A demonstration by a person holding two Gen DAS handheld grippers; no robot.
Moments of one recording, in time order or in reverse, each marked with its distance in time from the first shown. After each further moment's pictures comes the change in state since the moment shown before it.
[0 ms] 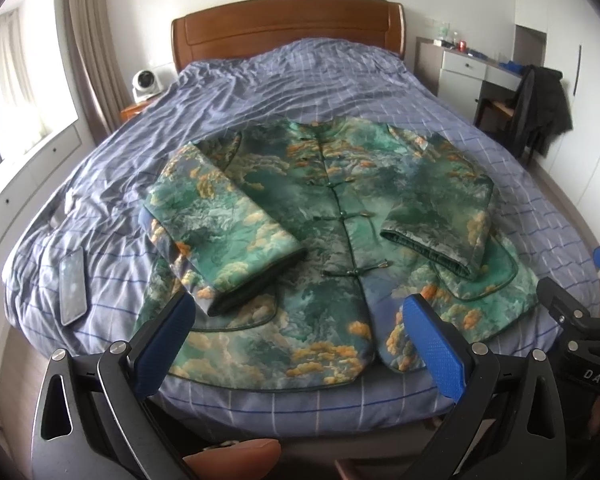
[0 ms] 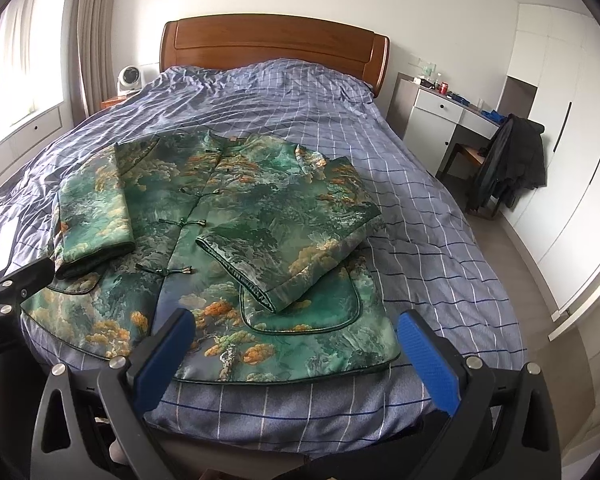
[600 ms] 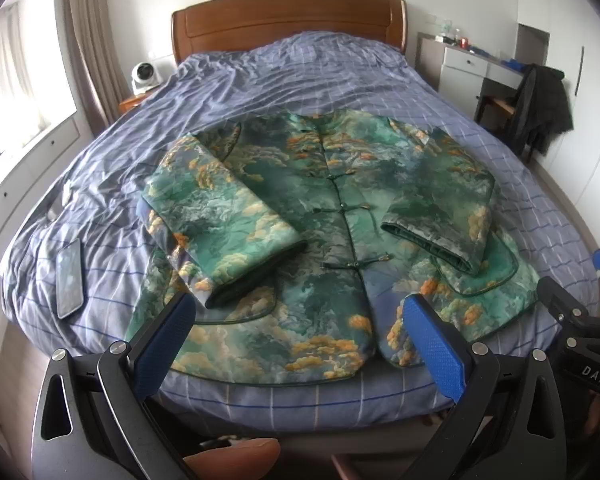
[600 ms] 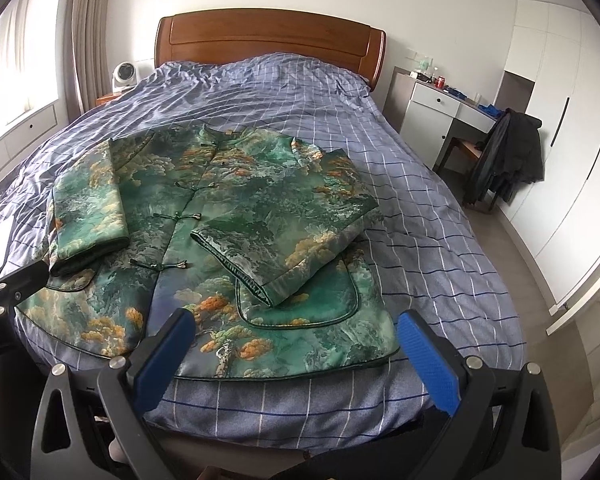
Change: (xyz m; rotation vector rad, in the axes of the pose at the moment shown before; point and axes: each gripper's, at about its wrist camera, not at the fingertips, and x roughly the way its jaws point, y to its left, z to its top) left arm 0.004 0.002 -0.005 -0.004 0.021 -0.002; right arm 0.005 0.001 -0.002 0.005 0.022 -0.014
